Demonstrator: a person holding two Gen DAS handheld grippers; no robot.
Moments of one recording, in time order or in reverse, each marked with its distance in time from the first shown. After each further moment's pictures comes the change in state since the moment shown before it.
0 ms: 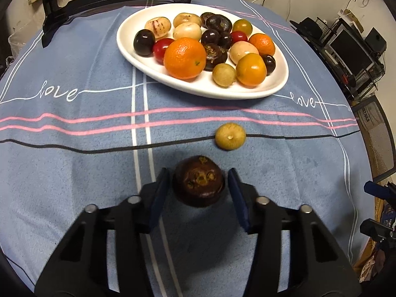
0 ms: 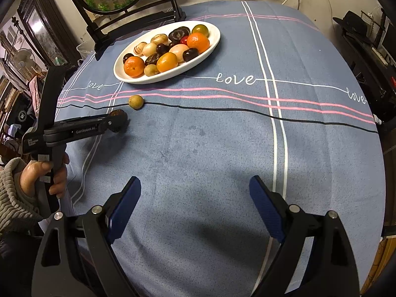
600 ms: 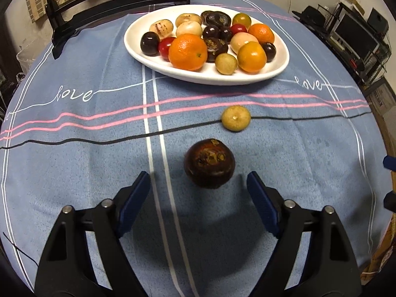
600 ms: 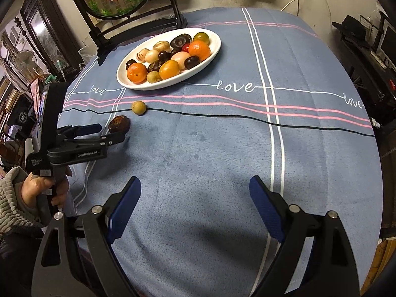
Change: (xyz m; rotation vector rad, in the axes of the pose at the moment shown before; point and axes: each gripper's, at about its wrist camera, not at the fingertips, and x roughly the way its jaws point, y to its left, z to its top) left arm -0.012 -0.005 -0.017 0.064 -0.014 0.107; right arm -0.008 0.001 0.000 -0.010 -0.034 0.001
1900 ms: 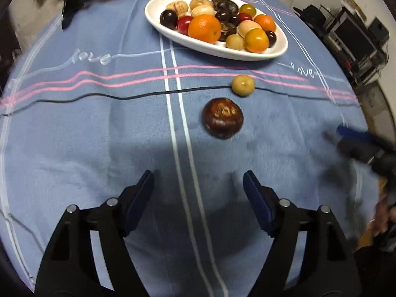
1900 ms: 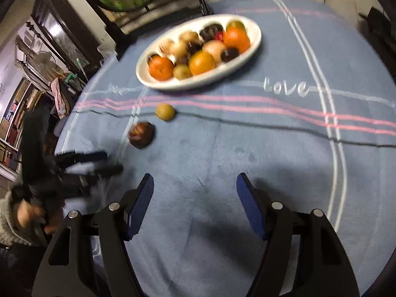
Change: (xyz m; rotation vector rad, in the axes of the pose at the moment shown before) left arm -0.029 0.019 -0.033 -0.017 0.081 -0.035; right arm 0.044 0.025 0.033 -0.011 0.012 0.177
